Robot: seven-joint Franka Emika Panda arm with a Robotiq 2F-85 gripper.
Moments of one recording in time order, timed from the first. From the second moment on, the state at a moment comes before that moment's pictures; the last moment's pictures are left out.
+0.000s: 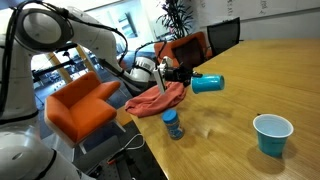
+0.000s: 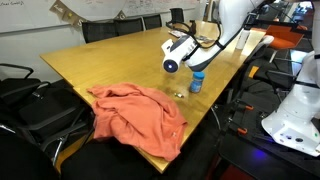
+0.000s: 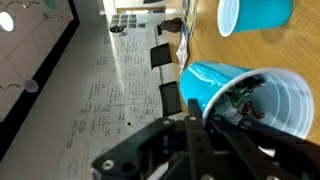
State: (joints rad) arm 0.23 0.47 0.06 -2.00 -1.63 1.69 0.91
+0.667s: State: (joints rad) arm 0.23 0.47 0.06 -2.02 -1.70 1.64 0.86
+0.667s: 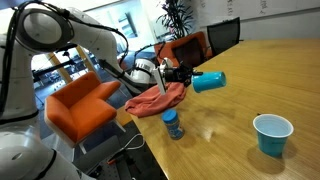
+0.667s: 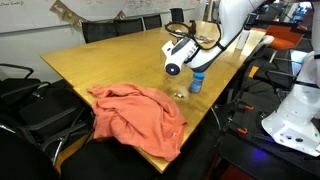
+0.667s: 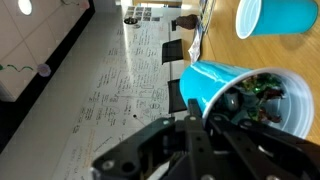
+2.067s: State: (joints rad) arm 0.07 0.38 0.12 -1.93 -1.29 1.72 0.74
